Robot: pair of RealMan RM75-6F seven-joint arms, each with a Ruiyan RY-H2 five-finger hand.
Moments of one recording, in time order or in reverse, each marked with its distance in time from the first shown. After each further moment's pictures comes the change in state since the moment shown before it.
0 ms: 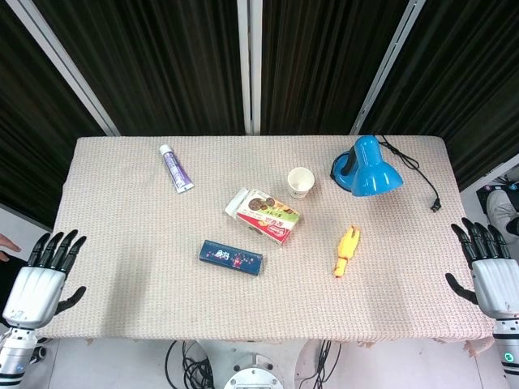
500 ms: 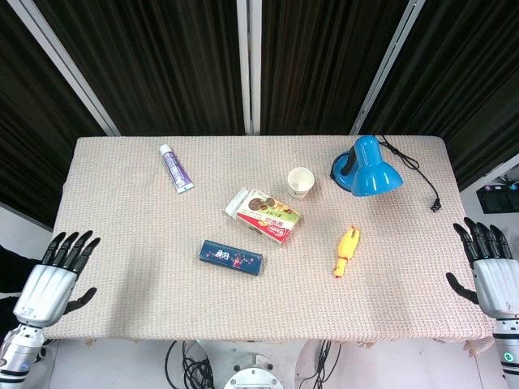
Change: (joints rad) left arm -0.037 0.005 0.013 0.008 0.081 -0.033 -0.049; right arm -0.004 -0.001 0.003 -0.009 0.011 0.008 0.005
